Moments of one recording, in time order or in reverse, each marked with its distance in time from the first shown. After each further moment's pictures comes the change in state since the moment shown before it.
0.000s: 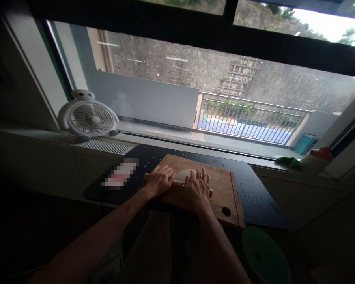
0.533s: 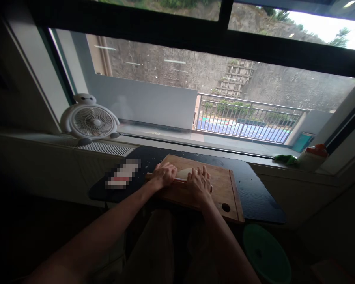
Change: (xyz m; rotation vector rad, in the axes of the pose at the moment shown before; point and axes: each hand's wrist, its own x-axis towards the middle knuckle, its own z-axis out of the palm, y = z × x) left_hand 0.021 -0.001 0.007 0.017 -0.109 -0.145; right_hand 0.011 0.008 0.003 0.047 -0.082 0.030
